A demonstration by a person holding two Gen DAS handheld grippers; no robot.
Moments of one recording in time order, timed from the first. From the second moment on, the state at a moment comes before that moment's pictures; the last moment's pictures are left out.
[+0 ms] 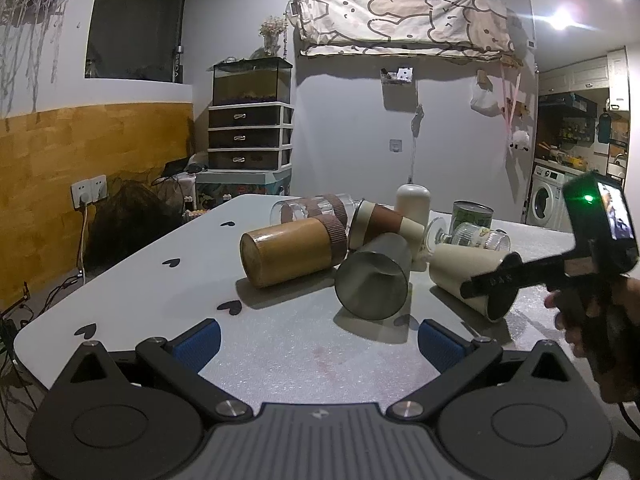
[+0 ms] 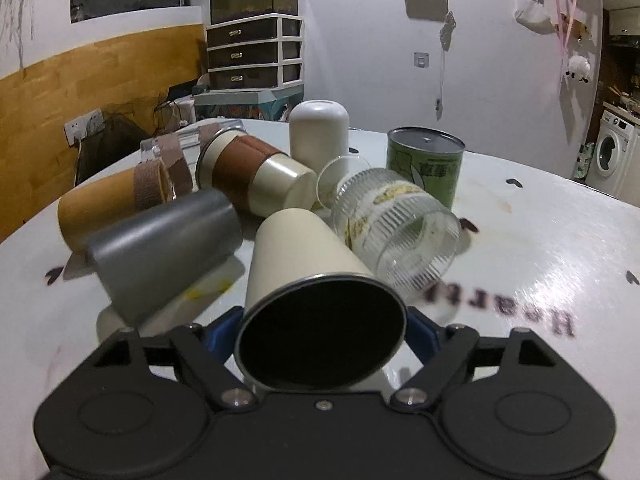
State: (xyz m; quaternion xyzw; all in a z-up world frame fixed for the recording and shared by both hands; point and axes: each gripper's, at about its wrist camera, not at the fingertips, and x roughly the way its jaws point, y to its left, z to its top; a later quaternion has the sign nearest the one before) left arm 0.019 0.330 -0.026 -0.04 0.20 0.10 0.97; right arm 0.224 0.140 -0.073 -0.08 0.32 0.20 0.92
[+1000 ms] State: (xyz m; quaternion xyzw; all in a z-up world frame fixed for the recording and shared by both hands) left arm 0.038 0.235 -0.027 0.02 0.21 -0.02 0.98; right arm 0.026 0.014 -0.065 -0.08 0.28 0.26 0.92
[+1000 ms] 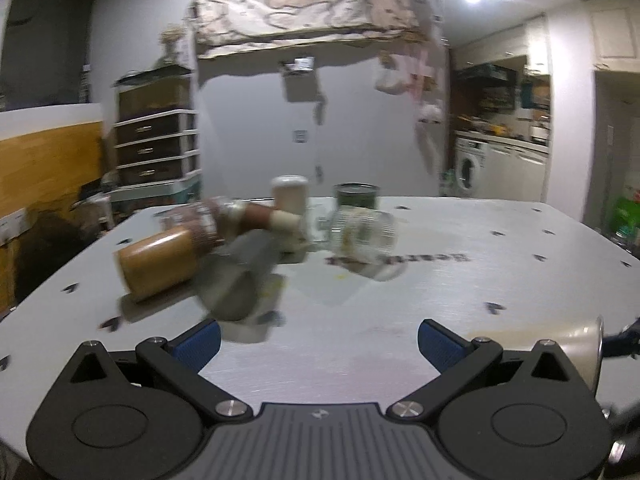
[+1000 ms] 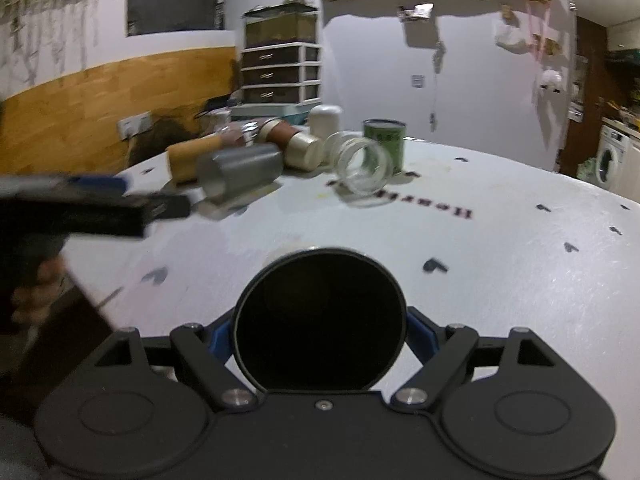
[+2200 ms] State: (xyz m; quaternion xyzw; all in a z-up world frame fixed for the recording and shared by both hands) left arm 0.060 0.216 -0.048 0.00 0.26 -0.11 0.96; right arm 0.012 -0.005 -0.103 -0.05 0.28 0.19 0.94
